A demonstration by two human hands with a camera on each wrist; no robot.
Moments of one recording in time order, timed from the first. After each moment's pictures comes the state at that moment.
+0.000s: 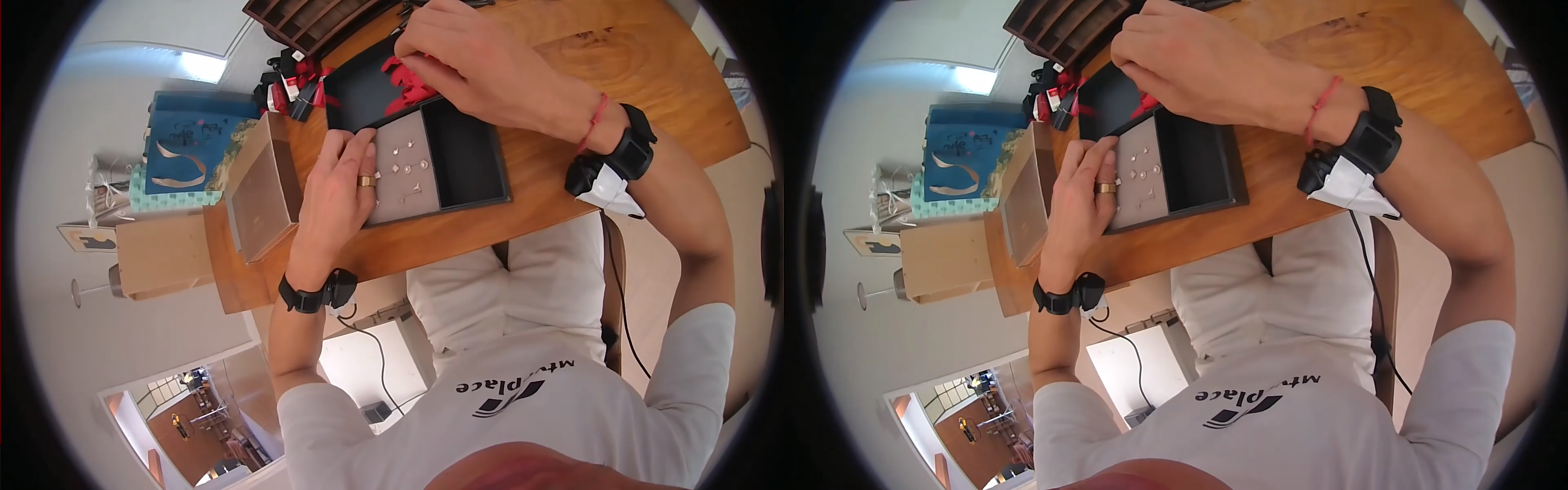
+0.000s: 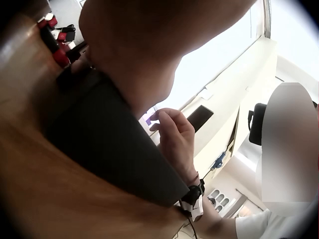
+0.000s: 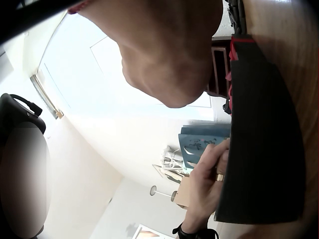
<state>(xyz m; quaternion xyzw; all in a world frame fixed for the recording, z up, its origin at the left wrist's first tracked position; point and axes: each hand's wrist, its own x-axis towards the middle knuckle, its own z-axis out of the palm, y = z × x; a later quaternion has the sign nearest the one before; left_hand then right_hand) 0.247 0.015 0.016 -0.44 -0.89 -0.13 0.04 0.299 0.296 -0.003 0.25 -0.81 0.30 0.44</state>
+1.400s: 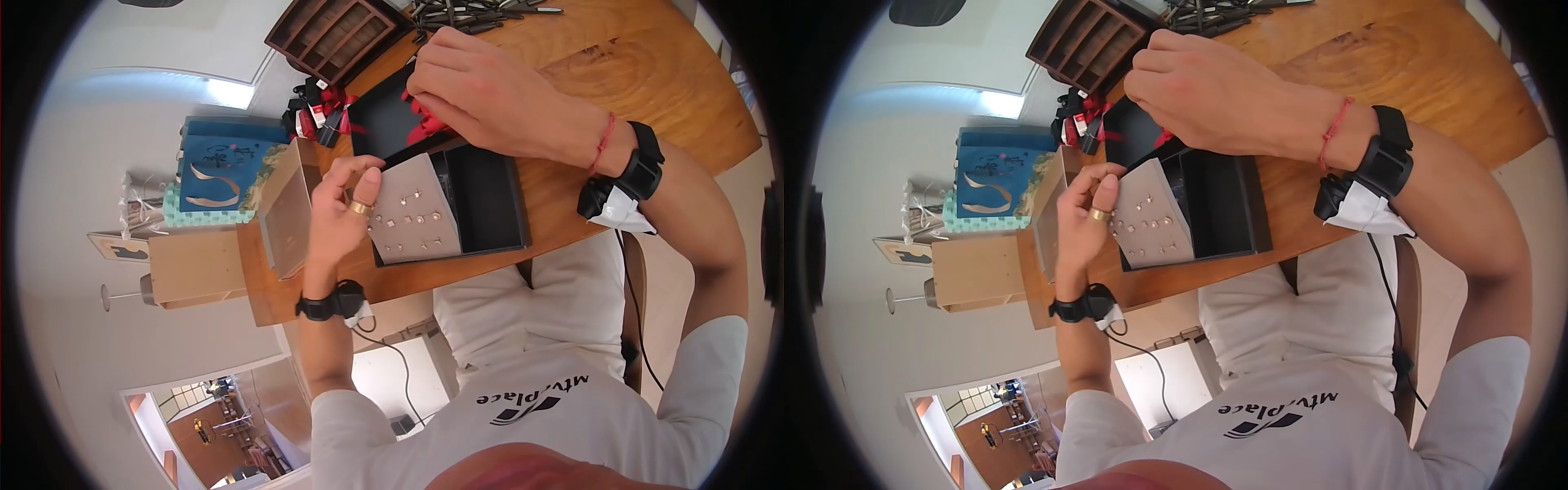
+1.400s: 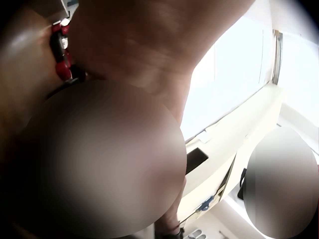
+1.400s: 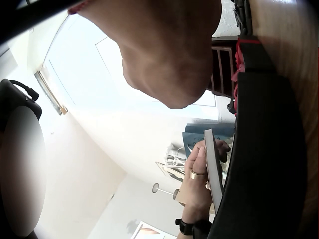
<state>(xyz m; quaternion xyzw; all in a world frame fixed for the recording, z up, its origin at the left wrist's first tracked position) 0.219 0.002 0.029 -0.36 -0.87 -0.34 -0.05 0.290 0.298 -0.017 0.24 -0.81 0.22 0.49</state>
